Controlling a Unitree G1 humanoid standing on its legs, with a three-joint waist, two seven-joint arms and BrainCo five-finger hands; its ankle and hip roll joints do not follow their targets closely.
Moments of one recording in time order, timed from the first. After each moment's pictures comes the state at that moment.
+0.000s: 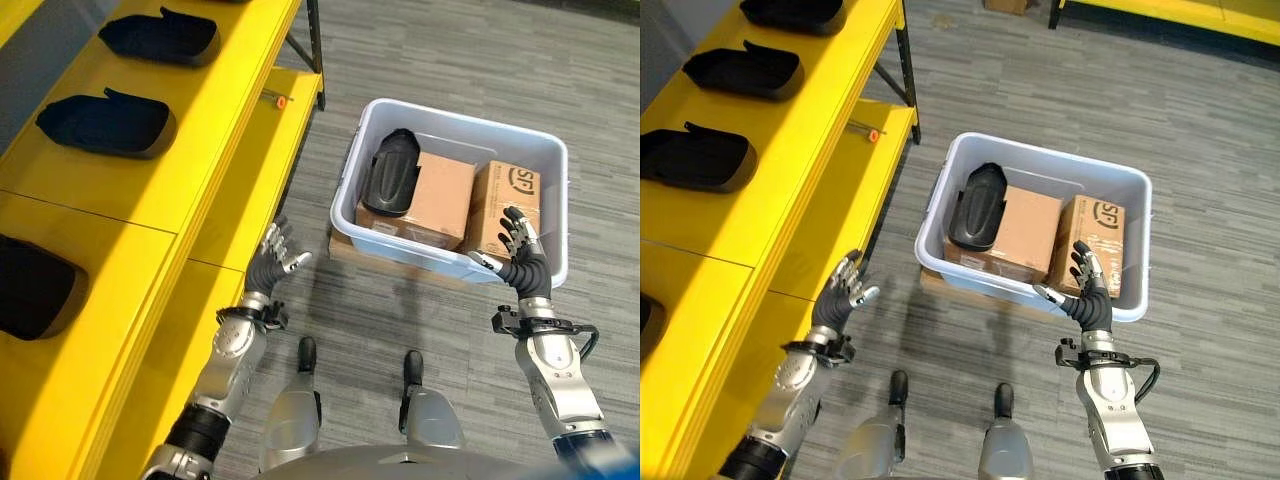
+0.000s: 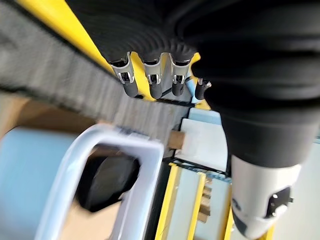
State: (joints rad) left arm -0.08 0.38 -0.20 0.14 -0.50 -0.26 0.08; right arm 0.07 -0.33 0.06 -0.02 0.25 -0.24 -0.17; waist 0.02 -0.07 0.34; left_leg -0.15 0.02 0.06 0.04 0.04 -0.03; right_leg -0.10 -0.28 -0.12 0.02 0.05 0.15
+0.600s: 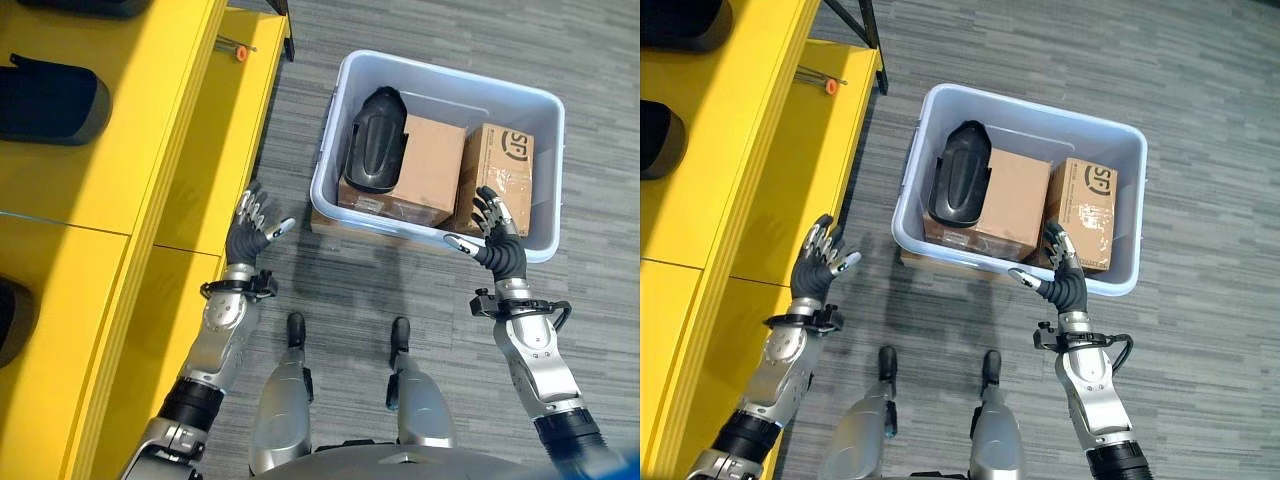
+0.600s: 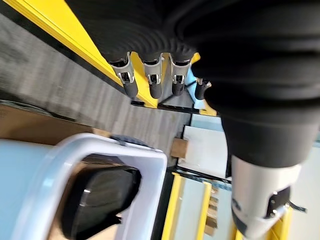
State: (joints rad) left arm -0.18 0.36 -0.19 0.12 -0.48 -0.28 0.21; right arm -0.01 -0.34 0.11 -0.02 0.25 -0.24 -0.16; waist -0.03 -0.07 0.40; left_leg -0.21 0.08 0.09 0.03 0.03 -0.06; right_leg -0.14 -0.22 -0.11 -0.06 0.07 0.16
